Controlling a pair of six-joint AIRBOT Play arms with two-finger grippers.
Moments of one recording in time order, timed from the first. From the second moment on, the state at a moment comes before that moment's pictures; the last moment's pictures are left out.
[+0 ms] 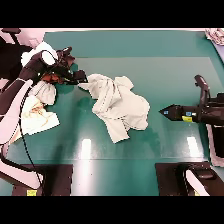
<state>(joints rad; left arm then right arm) -0.16 -1.68 1.58 1.14 -1.06 -1.52 -0.05 -0.68 0.66 -0.89 1.14 1.39</state>
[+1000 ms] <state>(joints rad) -0.22 -1.78 1.58 1.06 -1.03 -1.43 0.11 -0.87 0.66 -0.88 1.11 1.42</state>
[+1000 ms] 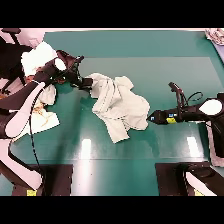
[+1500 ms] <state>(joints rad) -0.22 -1.49 1.59 1.17 -1.28 -1.47 0.09 -0.87 0.66 -0.93 1.03 1.42</state>
